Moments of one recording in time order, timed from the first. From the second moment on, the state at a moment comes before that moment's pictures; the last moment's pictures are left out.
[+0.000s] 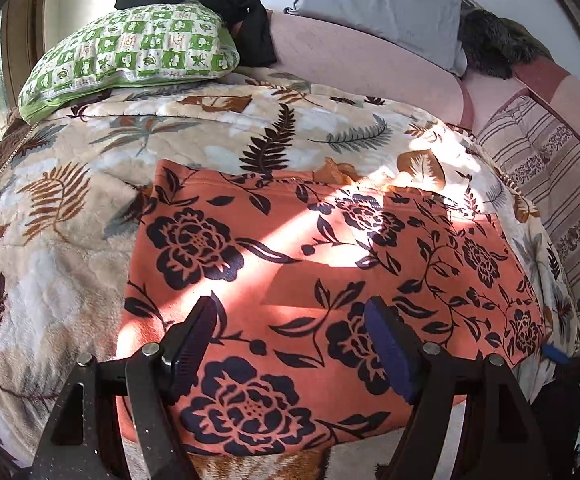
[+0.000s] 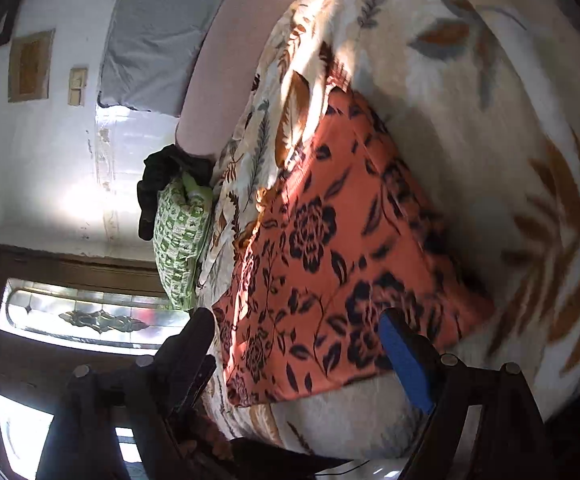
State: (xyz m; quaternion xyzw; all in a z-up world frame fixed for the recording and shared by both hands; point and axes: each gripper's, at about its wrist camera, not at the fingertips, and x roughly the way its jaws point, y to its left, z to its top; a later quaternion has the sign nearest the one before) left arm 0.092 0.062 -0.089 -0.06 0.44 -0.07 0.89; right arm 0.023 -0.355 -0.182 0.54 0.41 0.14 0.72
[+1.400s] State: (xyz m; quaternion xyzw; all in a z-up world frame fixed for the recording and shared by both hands) left arm 0.096 0.012 -0.139 0.03 0.46 -0.07 0.88; right arm 0.242 -0.378 -0.177 0.22 0.52 0.00 0.82
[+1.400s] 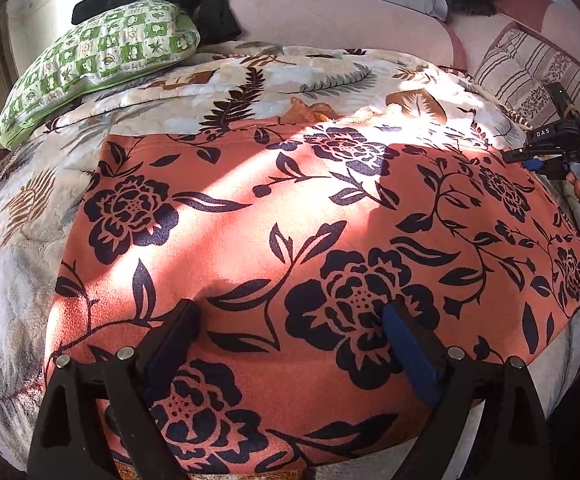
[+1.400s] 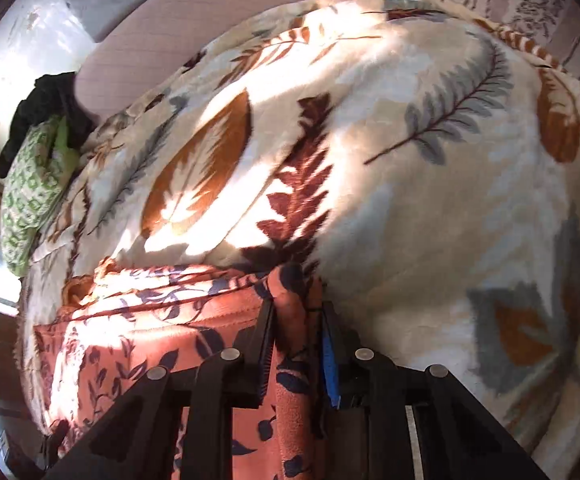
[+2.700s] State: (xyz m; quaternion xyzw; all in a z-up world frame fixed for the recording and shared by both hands) left arm 0.062 0.089 -0.126 -0.01 0.49 0.03 0.87; right arm 0.020 -0.359 -0.204 0.47 0.40 0.13 0.78
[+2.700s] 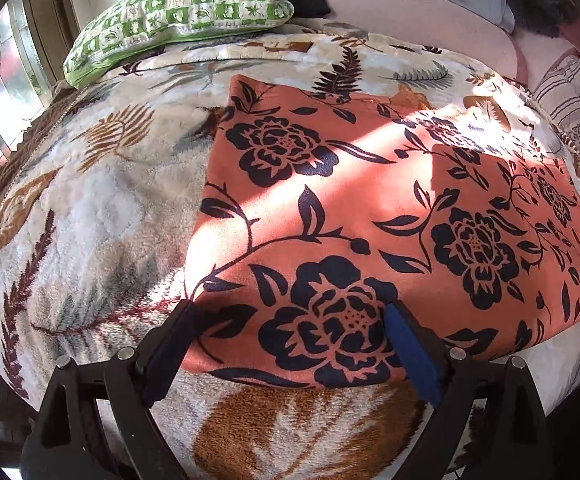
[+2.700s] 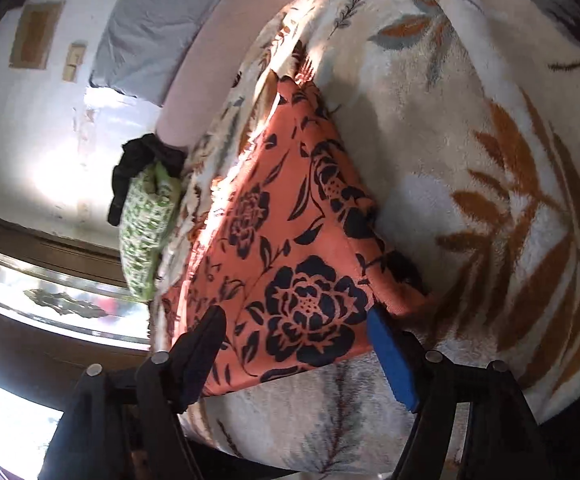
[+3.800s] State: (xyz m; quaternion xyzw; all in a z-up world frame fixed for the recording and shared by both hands) left arm 0.082 0.010 -0.076 -0.04 0.42 -0.03 0.91; right arm 0.001 -0.356 -0.229 0.59 0.39 0.10 0.70
